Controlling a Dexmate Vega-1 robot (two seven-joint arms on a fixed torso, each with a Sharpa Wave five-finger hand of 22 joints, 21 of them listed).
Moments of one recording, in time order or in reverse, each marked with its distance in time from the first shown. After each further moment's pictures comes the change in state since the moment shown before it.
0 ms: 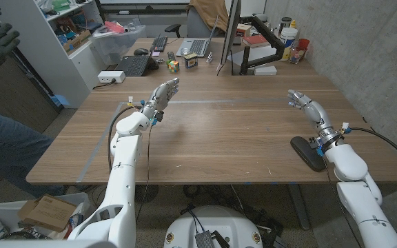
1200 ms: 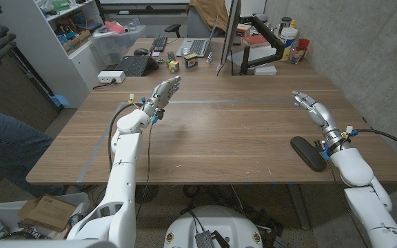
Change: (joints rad) left arm -0.019 0.005 0.009 0.015 0.011 -0.018 -0.002; left_hand 0.000 0.000 0.000 0.000 0.000 0.007 0.007 0.000 0.000 0.000 0.000 0.000 0.000 0.000 0.000 0.000 0.000 0.000 0.000 -0.010 0.001; right arm -0.050 -0.024 0.023 -0.028 -0.105 0.054 -0.083; right_hand 0.010 -0.010 0.000 -0.008 0.008 0.000 -0.010 0.000 0.000 0.006 -0.005 0.000 0.000 0.004 -0.004 0.000 0.000 0.009 -0.009 -0.013 0.000
